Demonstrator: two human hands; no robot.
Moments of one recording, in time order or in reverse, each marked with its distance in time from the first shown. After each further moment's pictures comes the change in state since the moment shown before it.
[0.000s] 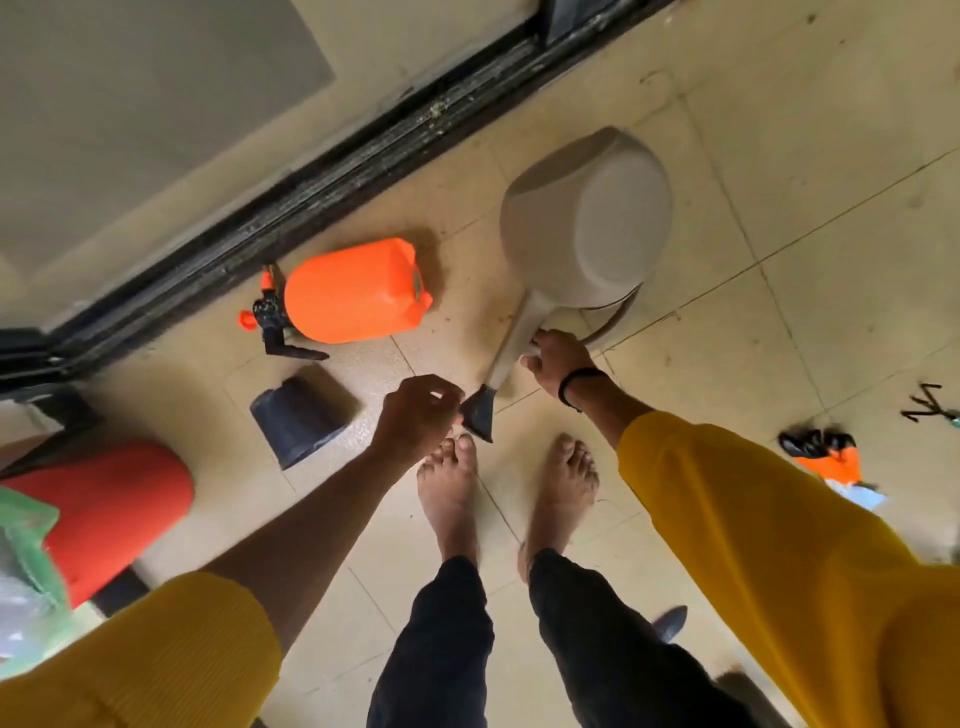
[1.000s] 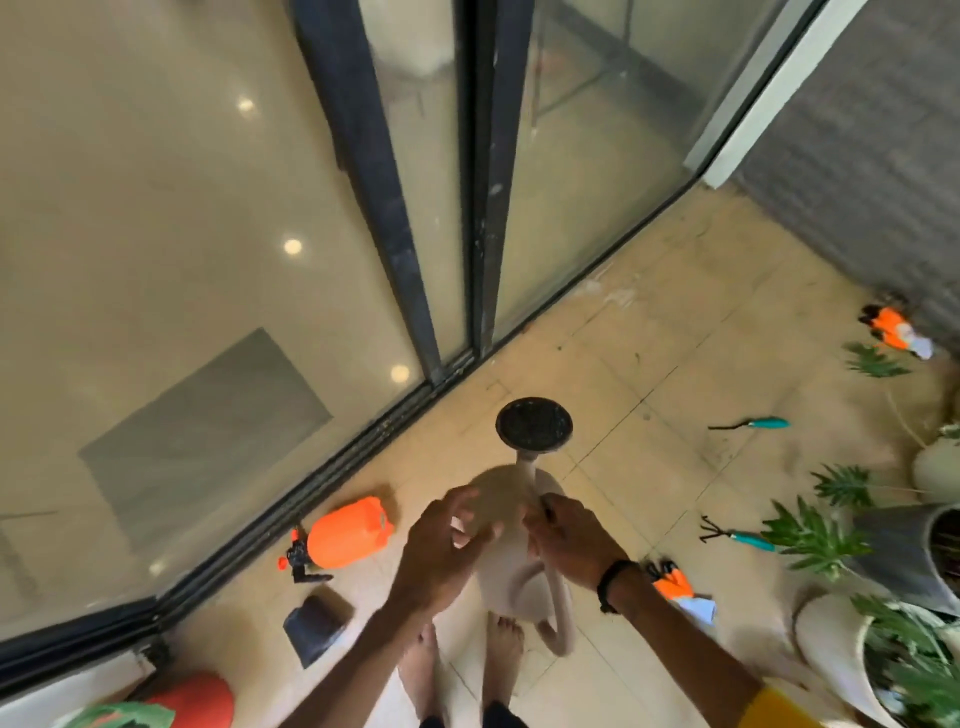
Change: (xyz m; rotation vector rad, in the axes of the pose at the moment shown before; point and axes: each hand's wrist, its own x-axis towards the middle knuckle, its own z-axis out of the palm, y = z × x) left_hand -0.315 0.317 -0.050 0.039 0.031 0.555; right_hand -0.416 -0.029 -0.378 0.585 0.171 -0.007
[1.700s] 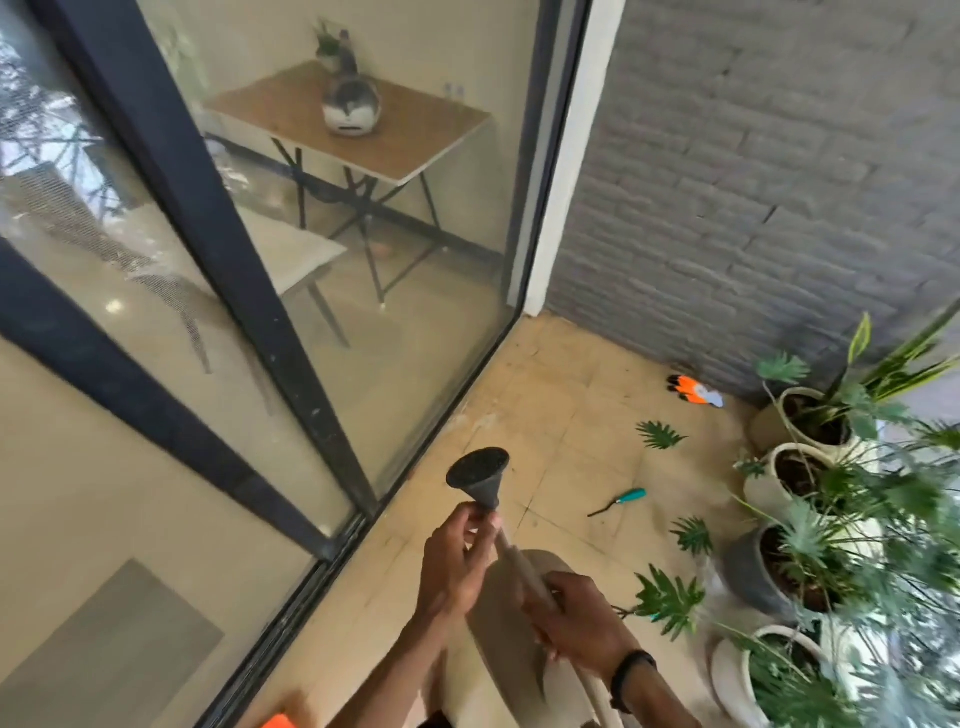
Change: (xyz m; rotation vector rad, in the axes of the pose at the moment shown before) left_hand 0.042 0.306 0.087 -0.004 -0.060 0.283; right_hand -0.138 -0.001 -0.213 0.380 0.246 0.113
